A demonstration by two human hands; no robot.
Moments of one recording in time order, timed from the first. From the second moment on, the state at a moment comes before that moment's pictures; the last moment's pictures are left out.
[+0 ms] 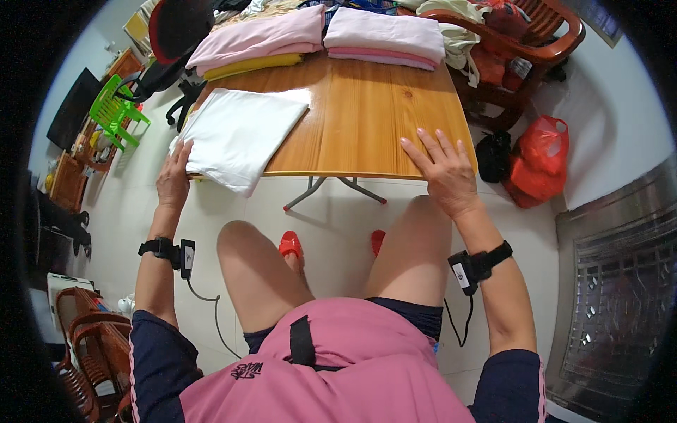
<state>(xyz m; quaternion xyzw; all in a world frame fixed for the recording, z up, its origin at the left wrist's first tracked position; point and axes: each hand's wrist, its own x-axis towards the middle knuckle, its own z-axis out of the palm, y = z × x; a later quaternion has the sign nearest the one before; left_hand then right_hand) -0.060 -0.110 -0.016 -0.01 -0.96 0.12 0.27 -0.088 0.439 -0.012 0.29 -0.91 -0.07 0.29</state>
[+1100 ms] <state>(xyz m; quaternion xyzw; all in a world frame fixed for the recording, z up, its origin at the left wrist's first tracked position) -0.046 -0.108 -0.005 -0.02 -0.97 0.10 0.23 0.303 0.596 -0.240 -0.30 -0.75 0.30 -0.51</state>
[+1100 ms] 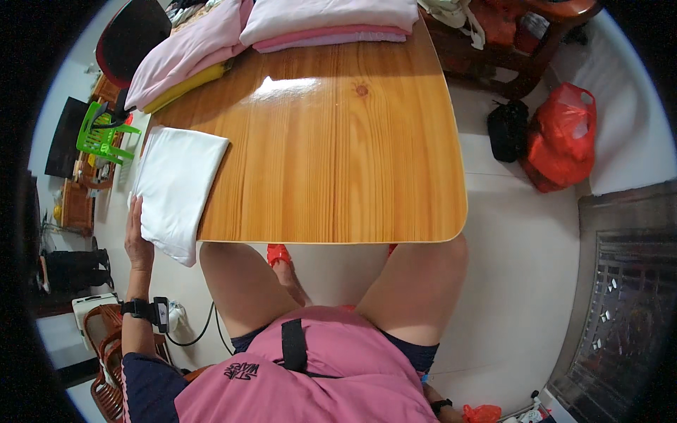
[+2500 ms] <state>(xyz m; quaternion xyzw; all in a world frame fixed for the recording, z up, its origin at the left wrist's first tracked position) -0.037 -0.092 -0.007 0.00 -0.97 0.09 0.20 0.118 0.595 -0.312 -0.29 -0.75 0.36 -0.47</state>
